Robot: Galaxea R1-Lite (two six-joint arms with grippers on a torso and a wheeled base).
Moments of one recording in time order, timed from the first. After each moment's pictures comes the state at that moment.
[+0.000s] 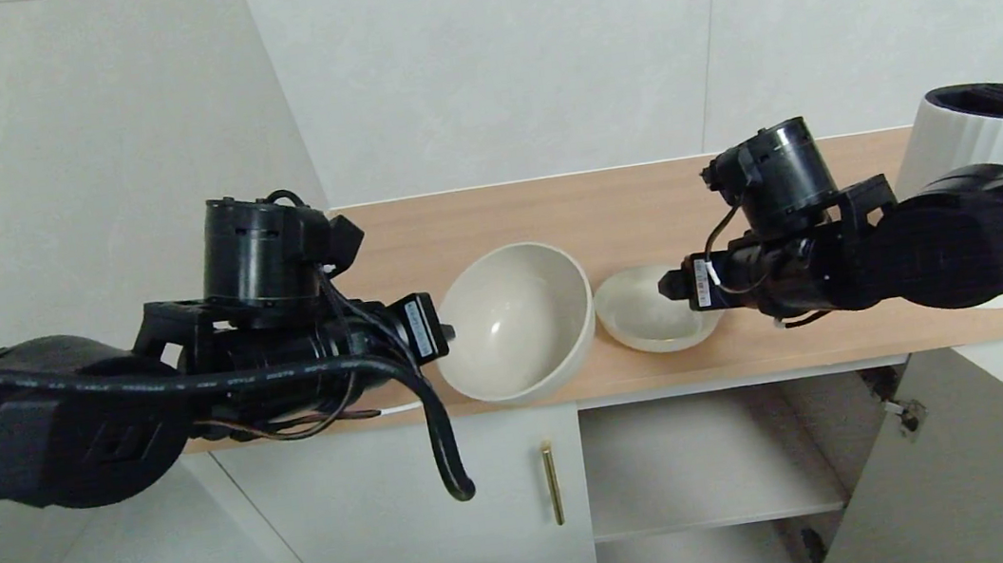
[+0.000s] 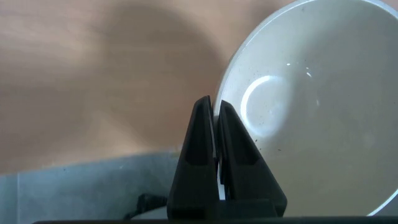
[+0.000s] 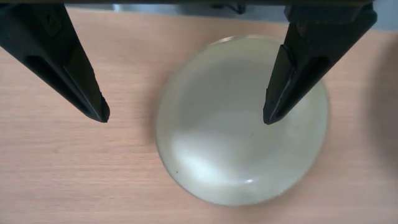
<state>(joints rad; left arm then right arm) -0.48 1.73 -1.06 -0.19 -0.03 -0.52 0.55 1.91 -1.36 0.01 -0.40 0.32</state>
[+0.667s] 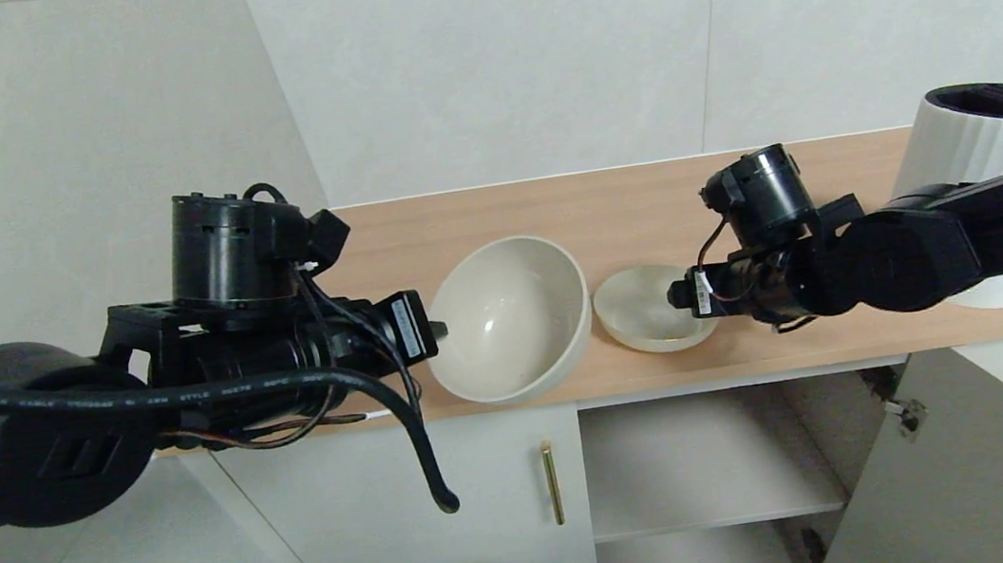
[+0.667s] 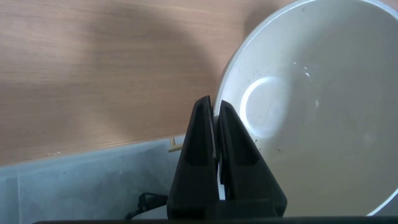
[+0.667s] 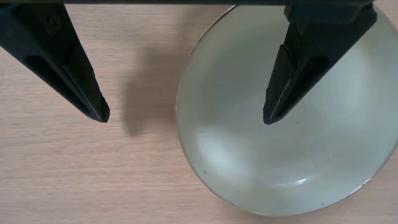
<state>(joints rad) -0.48 1.69 -1.04 -0.19 -0.03 -0.51 0.50 1.99 -1.39 0.01 -0.42 0.32</state>
